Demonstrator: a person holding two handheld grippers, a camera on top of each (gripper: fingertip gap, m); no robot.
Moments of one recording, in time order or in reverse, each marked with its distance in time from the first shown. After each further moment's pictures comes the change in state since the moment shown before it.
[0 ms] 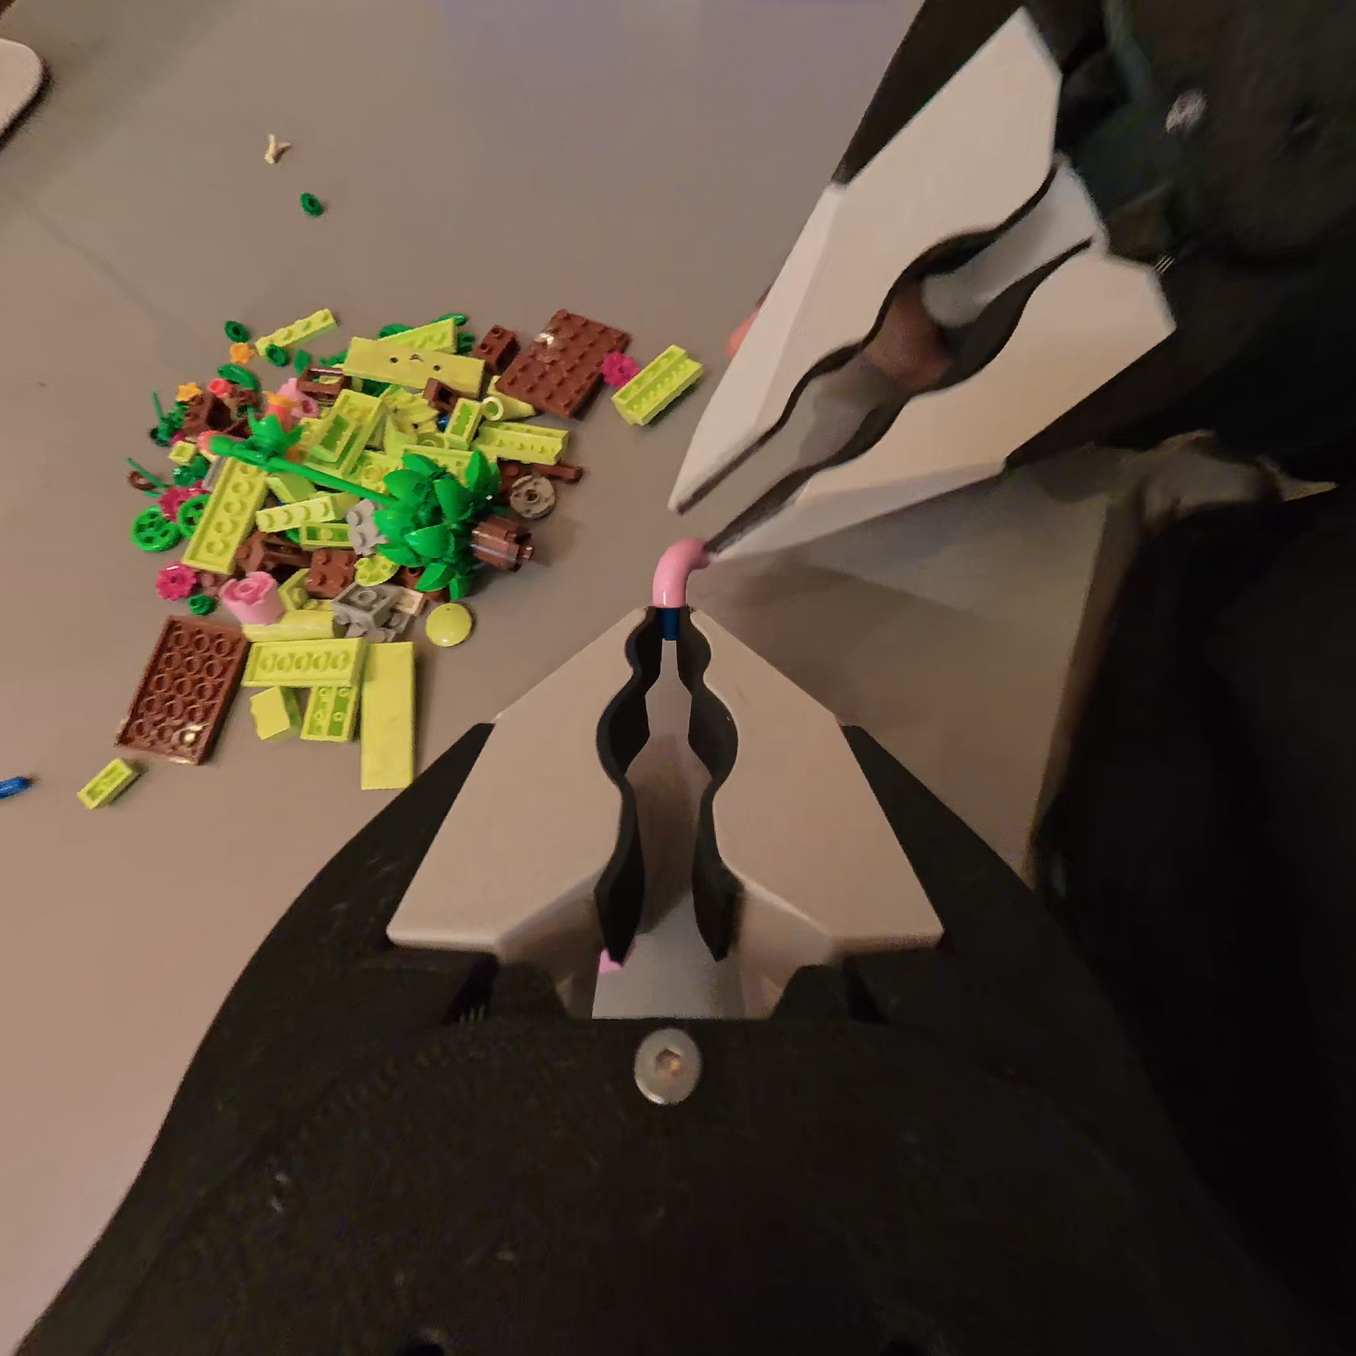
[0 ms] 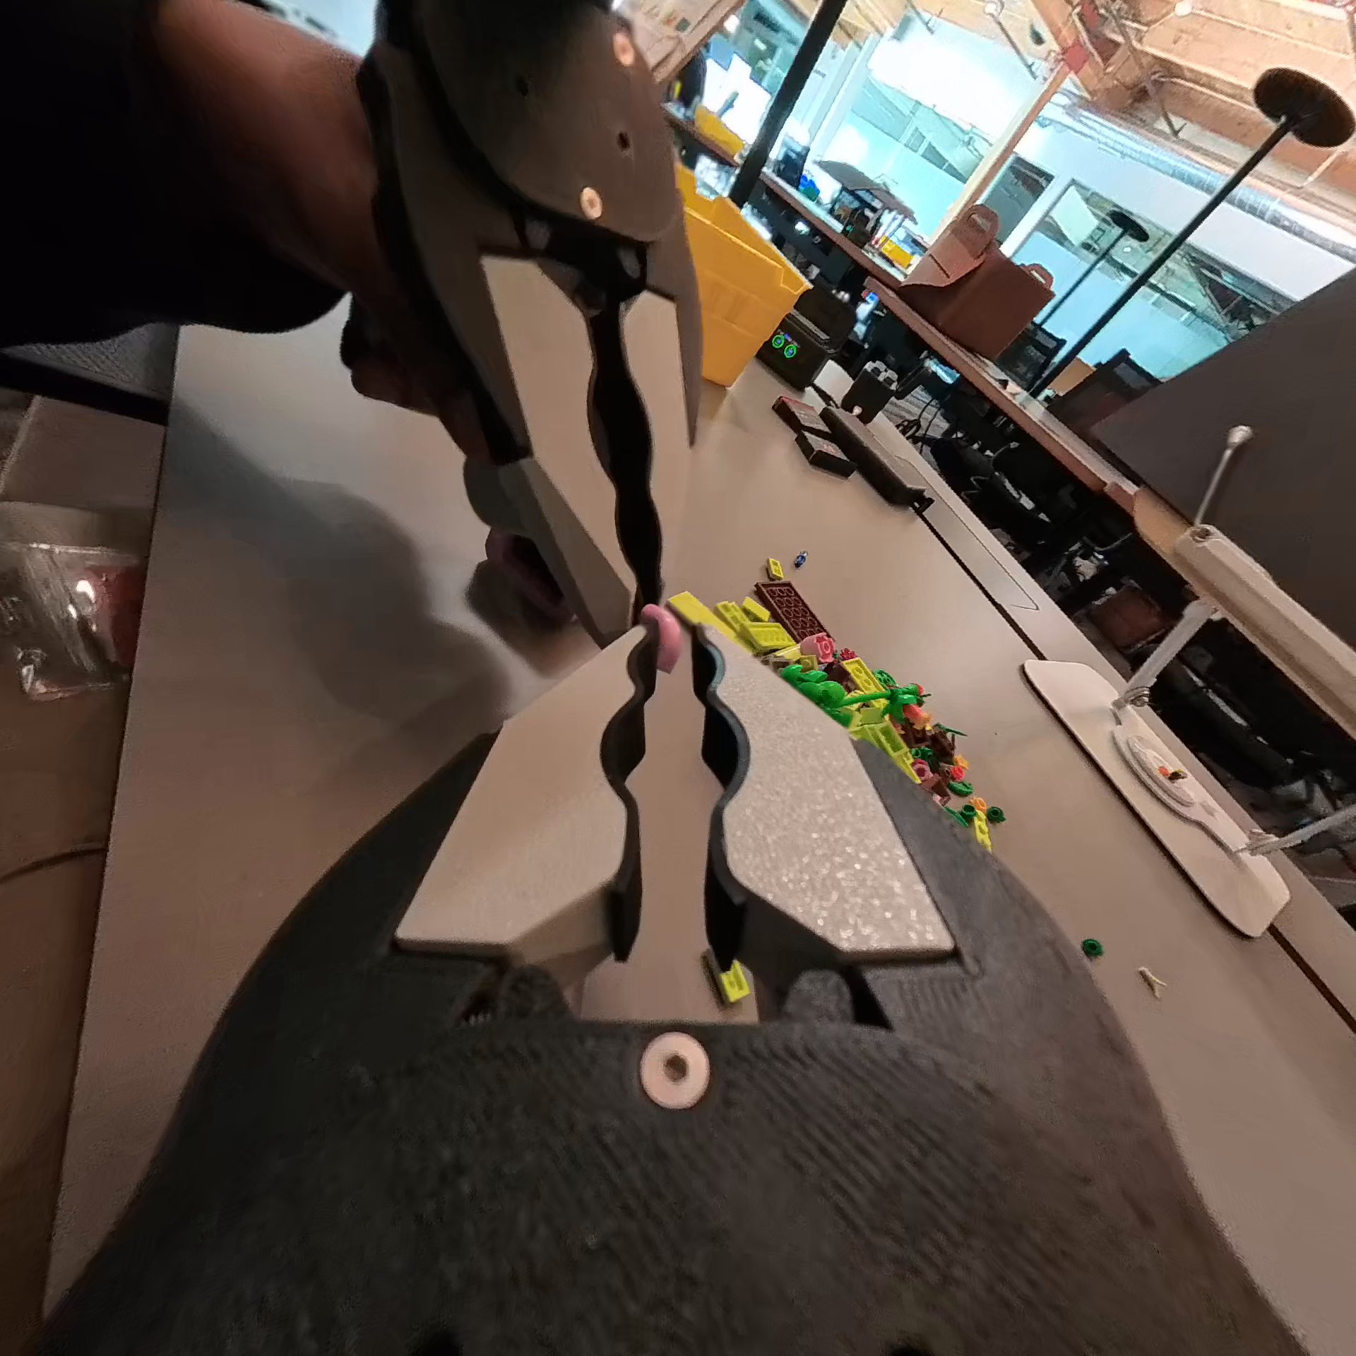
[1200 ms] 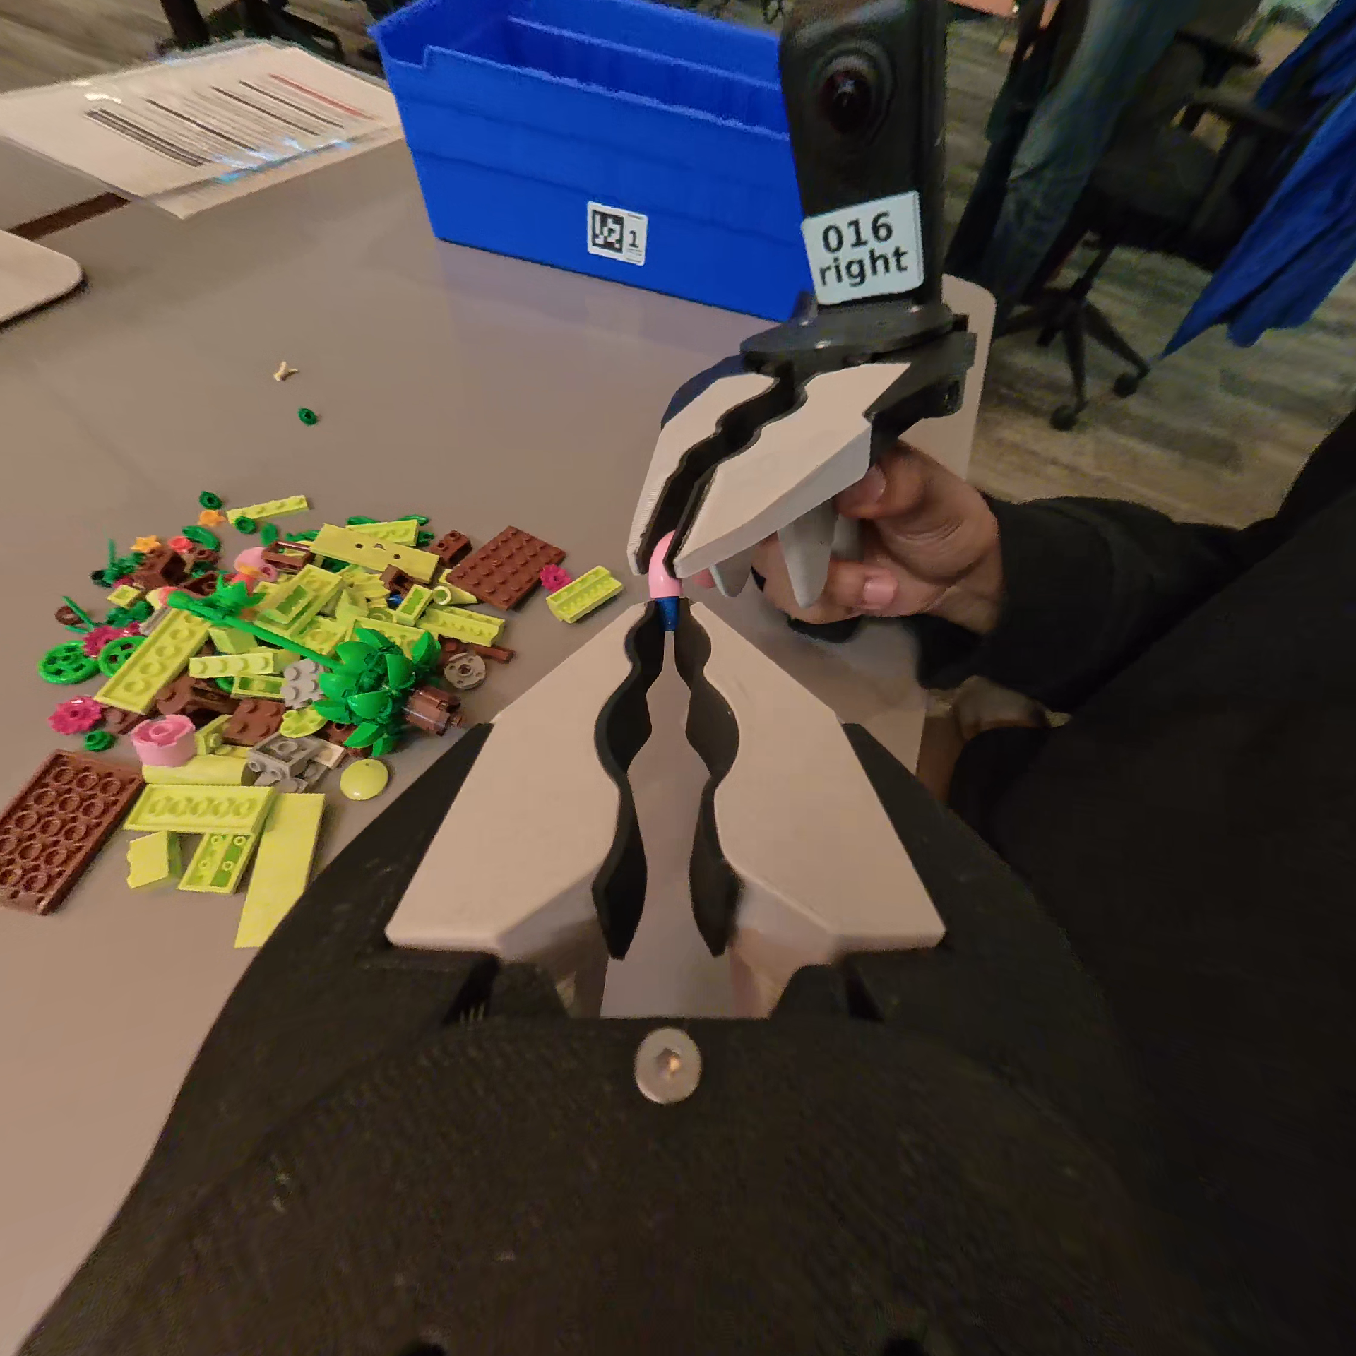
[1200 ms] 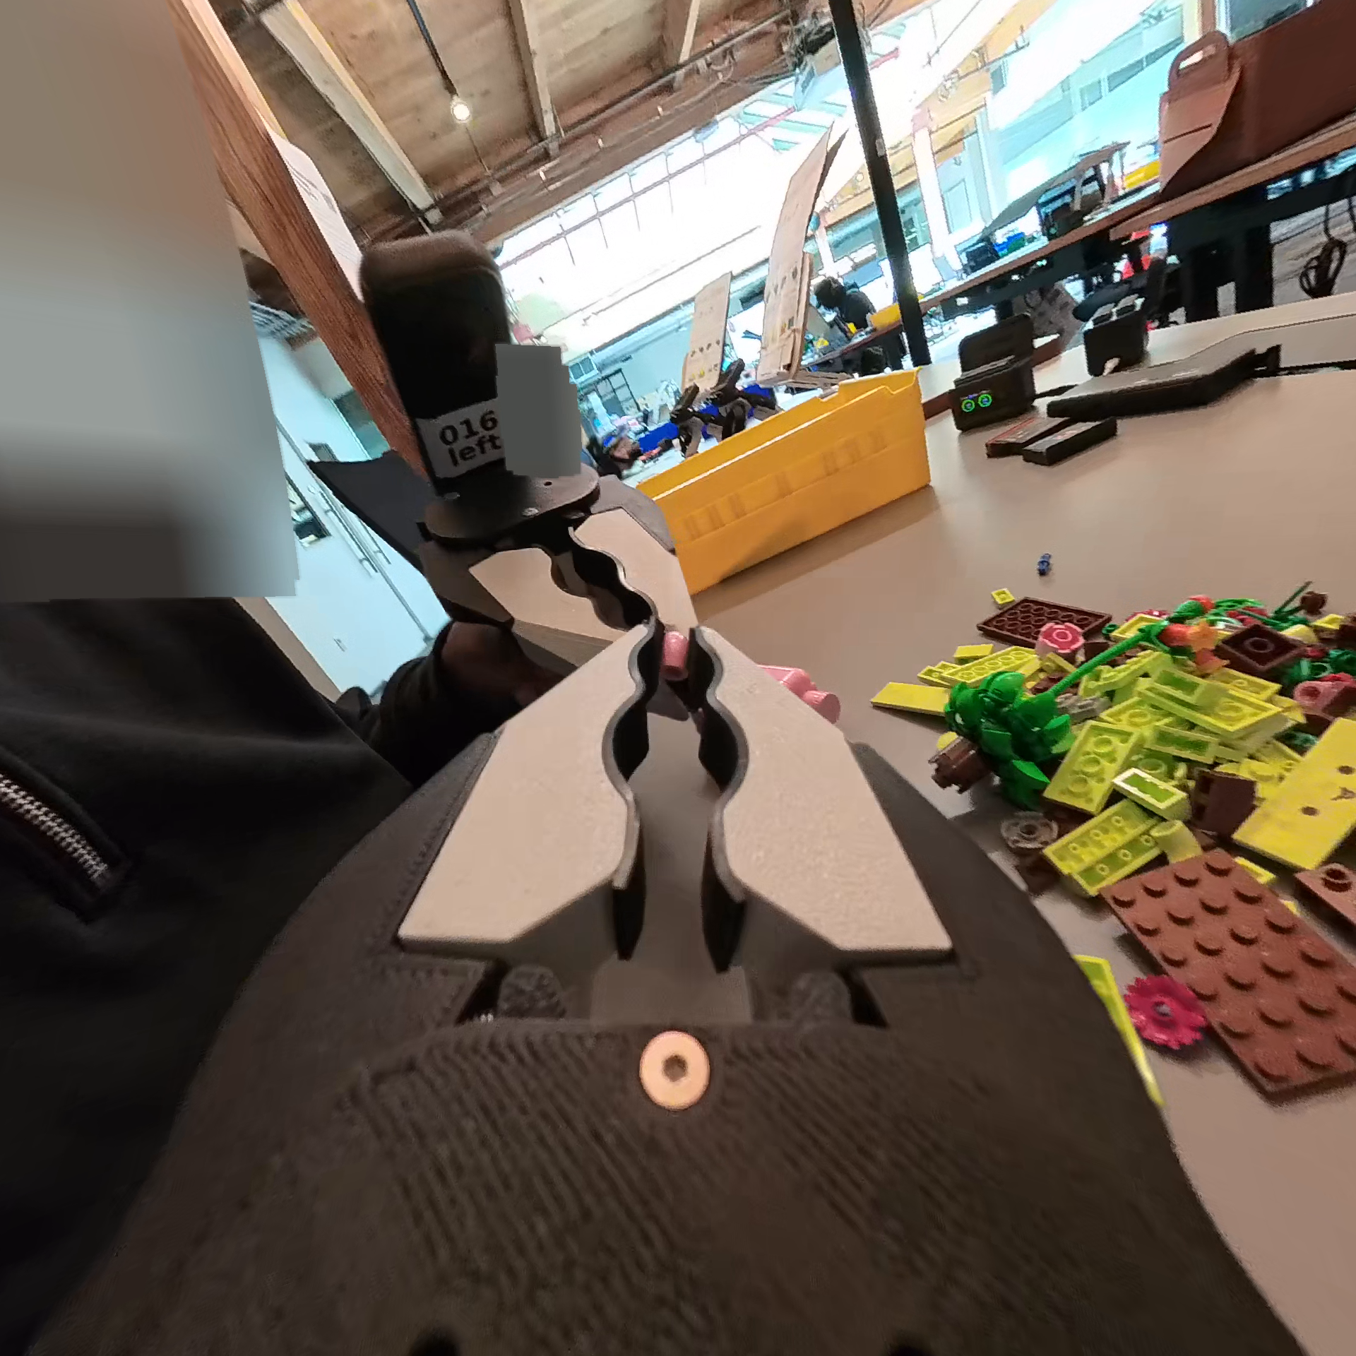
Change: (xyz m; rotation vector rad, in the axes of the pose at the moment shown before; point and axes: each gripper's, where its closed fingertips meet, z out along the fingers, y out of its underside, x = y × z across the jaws) left arm 0.020 -0.061 -0.014 0.288 0.113 -0.165; right arm 0.032 -0.033 -0.026 0.347 -0.353 0.915
